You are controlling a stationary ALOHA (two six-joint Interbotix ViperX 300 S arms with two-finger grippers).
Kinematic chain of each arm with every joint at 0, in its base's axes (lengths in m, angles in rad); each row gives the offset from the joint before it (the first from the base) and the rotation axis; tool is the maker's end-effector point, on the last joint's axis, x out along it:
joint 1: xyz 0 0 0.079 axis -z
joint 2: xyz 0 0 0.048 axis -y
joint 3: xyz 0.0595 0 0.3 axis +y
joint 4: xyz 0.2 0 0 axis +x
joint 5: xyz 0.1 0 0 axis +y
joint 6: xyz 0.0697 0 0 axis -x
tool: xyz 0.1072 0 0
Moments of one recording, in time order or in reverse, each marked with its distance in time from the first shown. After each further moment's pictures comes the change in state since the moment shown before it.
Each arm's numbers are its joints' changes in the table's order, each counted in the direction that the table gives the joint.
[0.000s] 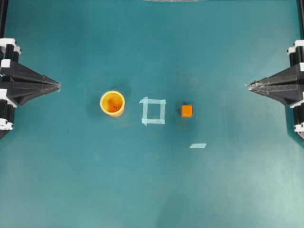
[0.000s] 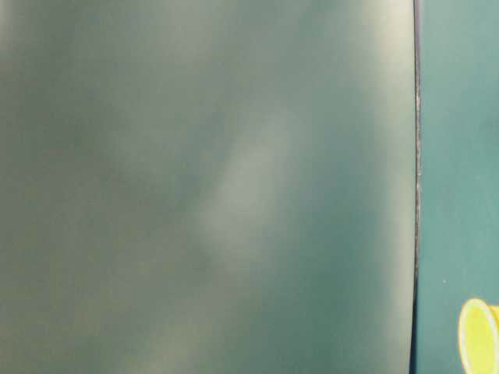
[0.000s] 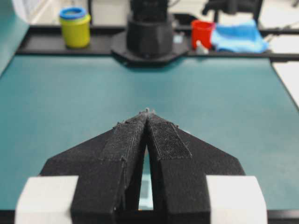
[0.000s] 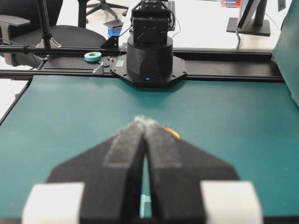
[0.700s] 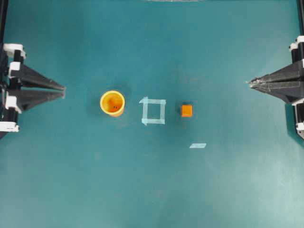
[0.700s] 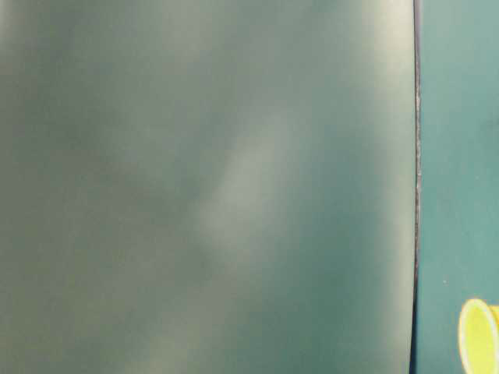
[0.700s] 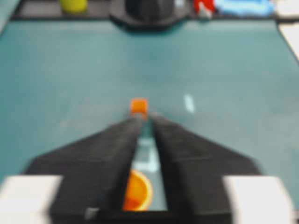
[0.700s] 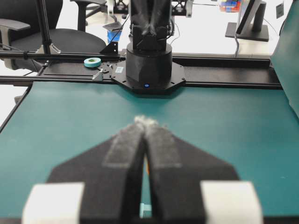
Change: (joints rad) left arm 0.003 -0.048 0.023 0.002 0.057 -0.012; right arm 0.002 -0.002 -0.049 0.000 0.048 0.005
